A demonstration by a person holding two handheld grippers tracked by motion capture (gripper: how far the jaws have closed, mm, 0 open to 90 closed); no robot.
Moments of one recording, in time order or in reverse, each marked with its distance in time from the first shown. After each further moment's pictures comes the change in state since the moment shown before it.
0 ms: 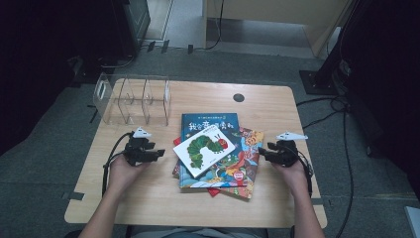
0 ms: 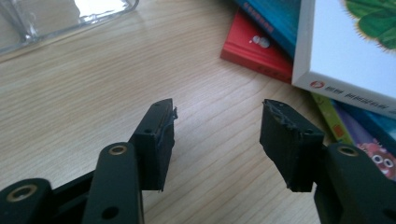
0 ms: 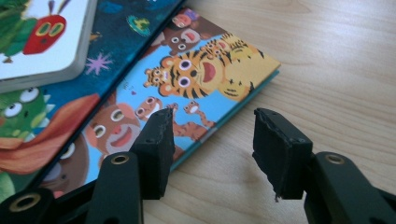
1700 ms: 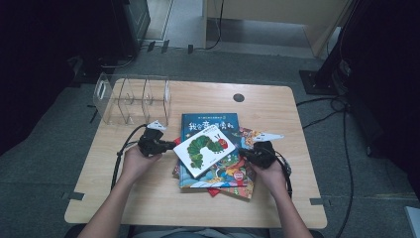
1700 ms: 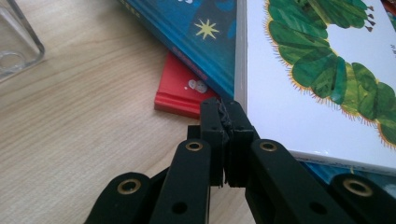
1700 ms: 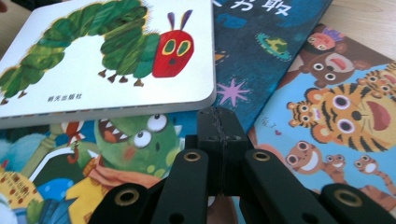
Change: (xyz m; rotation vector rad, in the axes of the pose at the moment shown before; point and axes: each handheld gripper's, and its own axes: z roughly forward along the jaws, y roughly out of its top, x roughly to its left) left arm -0.012 0.033 0.027 0.044 -0.191 0.061; right arm 0.062 0.016 0.026 0.026 0.173 -0.032
